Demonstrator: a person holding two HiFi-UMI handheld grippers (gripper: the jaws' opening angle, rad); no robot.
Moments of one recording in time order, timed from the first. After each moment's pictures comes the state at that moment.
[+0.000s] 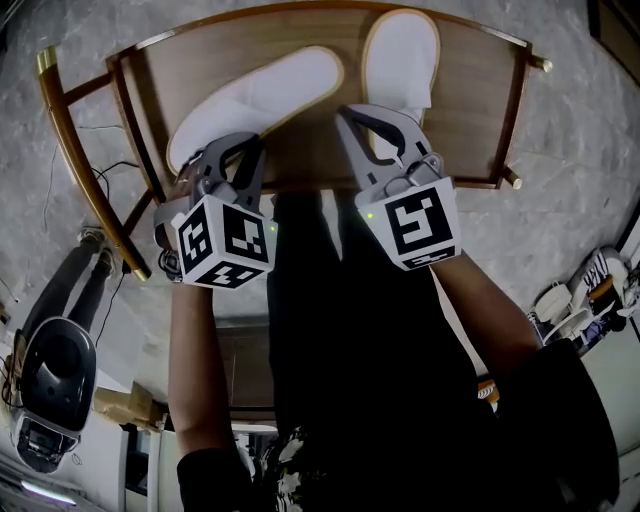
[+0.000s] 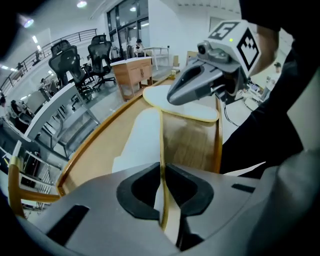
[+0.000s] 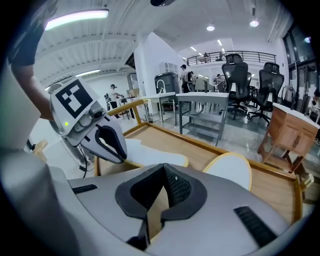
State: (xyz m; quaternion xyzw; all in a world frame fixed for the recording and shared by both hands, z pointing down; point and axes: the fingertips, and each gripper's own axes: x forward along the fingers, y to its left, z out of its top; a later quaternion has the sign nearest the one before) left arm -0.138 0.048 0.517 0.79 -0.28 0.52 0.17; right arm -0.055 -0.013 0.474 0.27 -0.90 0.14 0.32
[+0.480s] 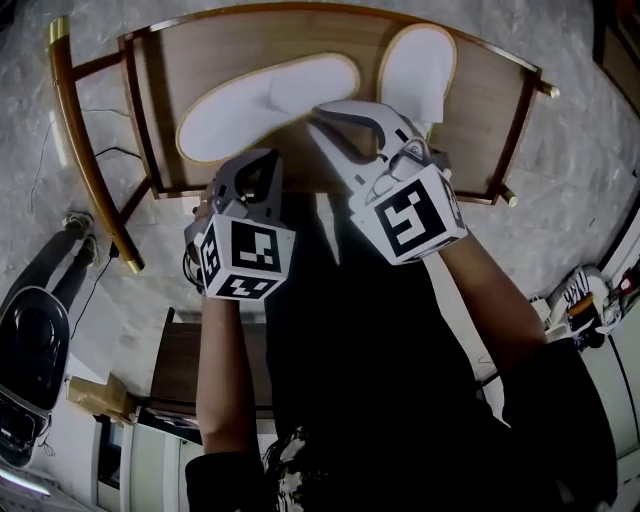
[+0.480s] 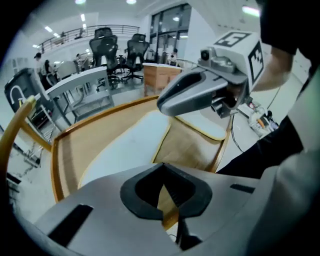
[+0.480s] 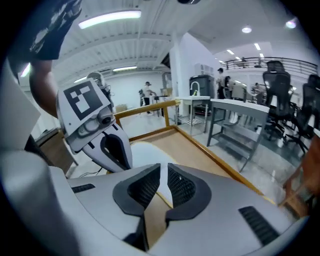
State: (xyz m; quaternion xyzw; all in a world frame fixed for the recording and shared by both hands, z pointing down) left arm -0.128 0.068 0.520 0.77 -0.40 0.41 0.29; right arm -0.108 0.001 0.468 0.09 -0.94 0.07 0.32
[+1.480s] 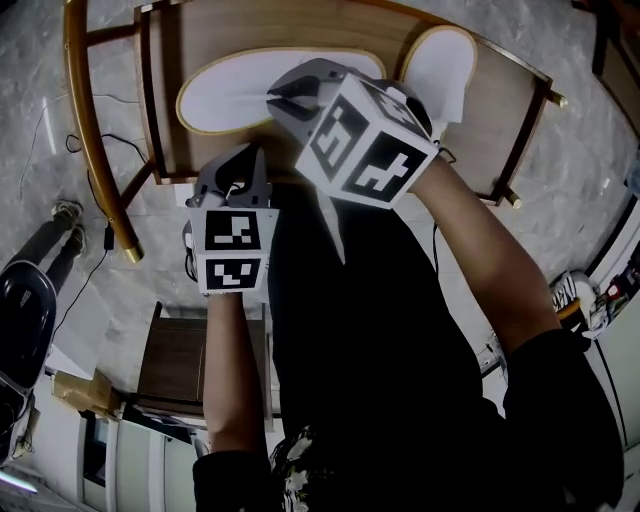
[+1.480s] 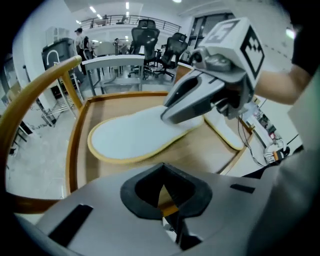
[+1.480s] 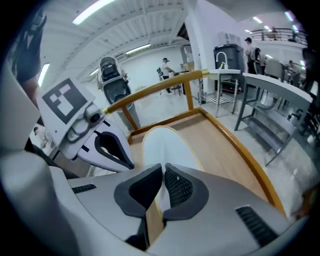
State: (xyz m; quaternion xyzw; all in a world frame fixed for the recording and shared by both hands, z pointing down) left arm -0.180 0.087 0.534 0.68 -0.50 0.35 0.40; right arm -0.185 0.022 0.509 -0.08 -0.89 0.10 0.44
